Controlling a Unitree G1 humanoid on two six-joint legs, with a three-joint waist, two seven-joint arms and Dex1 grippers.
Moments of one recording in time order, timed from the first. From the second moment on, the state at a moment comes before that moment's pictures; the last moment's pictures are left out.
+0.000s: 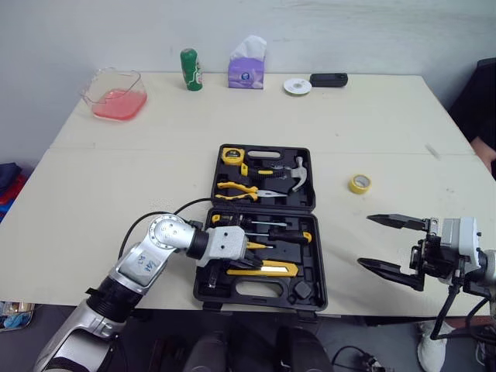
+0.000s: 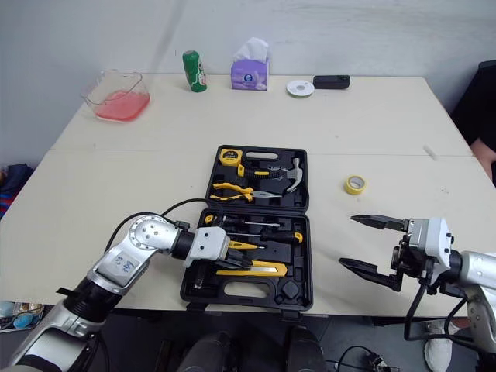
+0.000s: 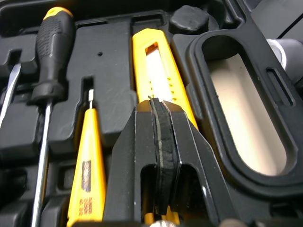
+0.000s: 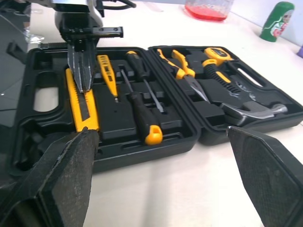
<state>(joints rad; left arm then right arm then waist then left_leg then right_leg) -0.45 0.59 -0.37 -0.07 -0.15 0.12 -1.16 0.06 -0.81 -0.36 -0.15 0.60 -0.02 1.28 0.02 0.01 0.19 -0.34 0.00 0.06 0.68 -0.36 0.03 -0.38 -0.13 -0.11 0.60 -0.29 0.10</state>
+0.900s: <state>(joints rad) -0.01 0.90 0.62 0.31 -0.35 0.09 -0.93 -0.27 -1.00 -0.54 0.72 0.34 -0.35 1.07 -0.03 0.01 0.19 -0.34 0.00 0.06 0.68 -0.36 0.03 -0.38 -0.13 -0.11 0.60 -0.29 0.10</state>
